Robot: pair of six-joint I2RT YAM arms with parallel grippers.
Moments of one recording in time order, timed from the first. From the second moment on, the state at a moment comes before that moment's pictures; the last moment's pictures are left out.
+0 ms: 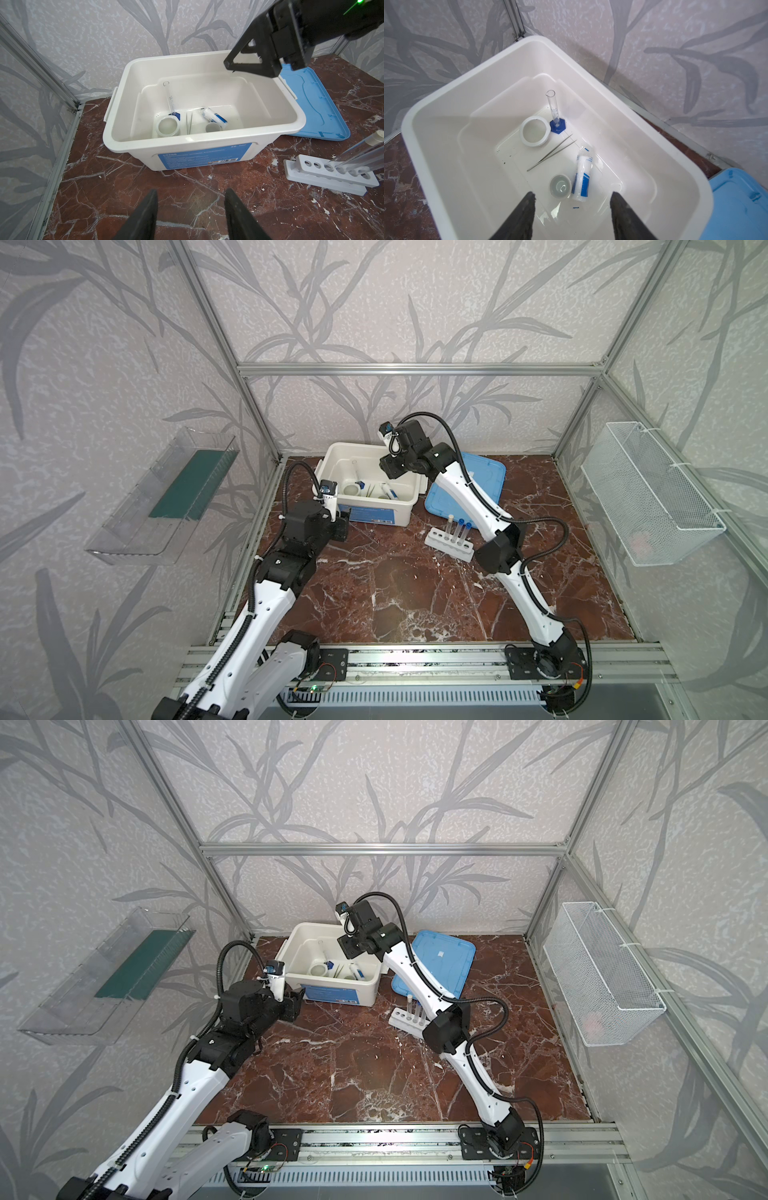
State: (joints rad) left arm -0.25 0.88 0.80 -0.34 -0.04 0.01; right arm 0.68 2.50 2.82 -0.95 -0.03 0.01
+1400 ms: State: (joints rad) left arm -0.25 0.81 0.78 -0.31 0.05 -0.03; right arm 0.12 1.93 1.37 -0.58 0.09 0.46
